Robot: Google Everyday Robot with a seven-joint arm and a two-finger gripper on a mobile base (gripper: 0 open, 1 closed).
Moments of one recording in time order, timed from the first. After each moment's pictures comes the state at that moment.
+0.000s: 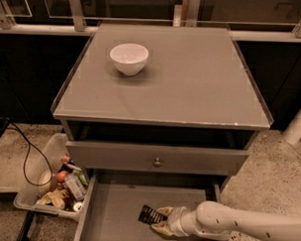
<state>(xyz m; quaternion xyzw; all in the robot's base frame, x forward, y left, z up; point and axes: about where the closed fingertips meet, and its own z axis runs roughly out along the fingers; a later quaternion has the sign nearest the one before) 0.440 -0.067 0.348 -0.52 0.77 0.21 0.31</state>
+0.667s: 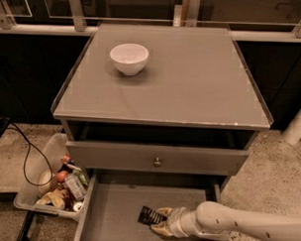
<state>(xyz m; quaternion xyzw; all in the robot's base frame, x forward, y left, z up) 0.440 -0.067 0.348 -0.52 0.77 0.21 0.31</state>
